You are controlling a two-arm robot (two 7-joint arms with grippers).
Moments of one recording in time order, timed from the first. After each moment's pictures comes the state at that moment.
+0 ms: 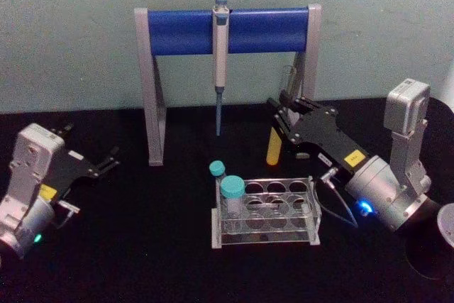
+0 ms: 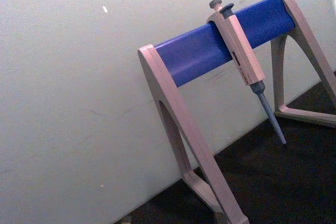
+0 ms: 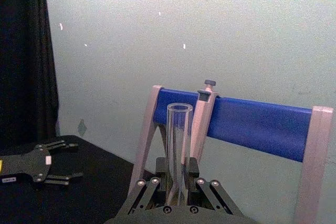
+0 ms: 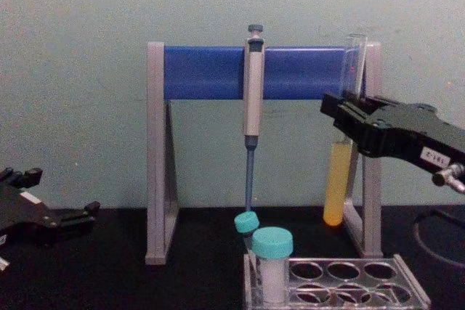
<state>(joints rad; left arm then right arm) -0.20 0.60 0.45 -1.41 -0.25 -0.12 0.03 0.21 0.32 -0.33 -1.50 0.40 -0.20 0.43</state>
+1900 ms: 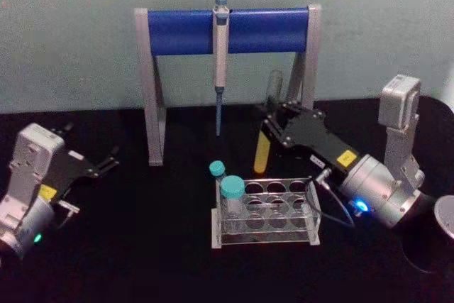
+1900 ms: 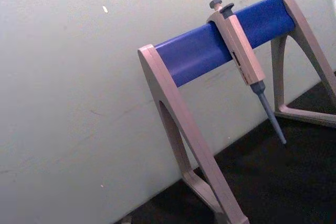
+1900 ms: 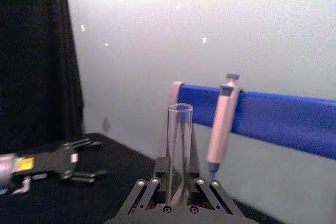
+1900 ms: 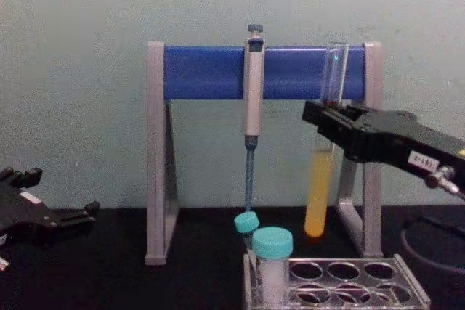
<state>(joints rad) -0.20 0.60 0.45 -1.41 -0.25 -0.12 0.03 0.25 0.34 -0.37 -1.47 0.48 -0.16 0.51</state>
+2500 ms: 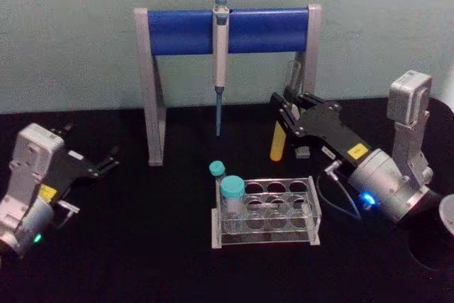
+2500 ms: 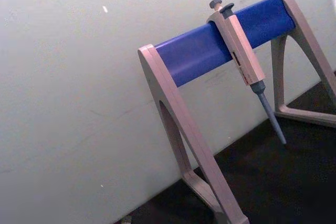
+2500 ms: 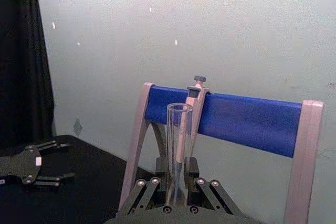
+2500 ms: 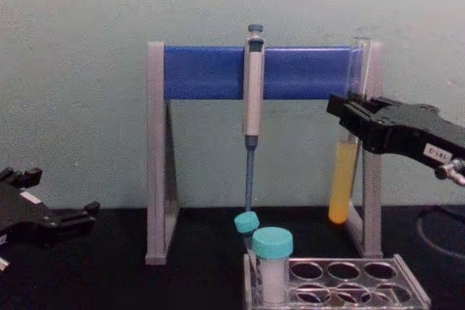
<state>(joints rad) -0.20 0.60 0.45 -1.41 -0.25 -0.12 0.03 0.24 0.33 -0.33 -1.45 0.43 -0.18 0.44</state>
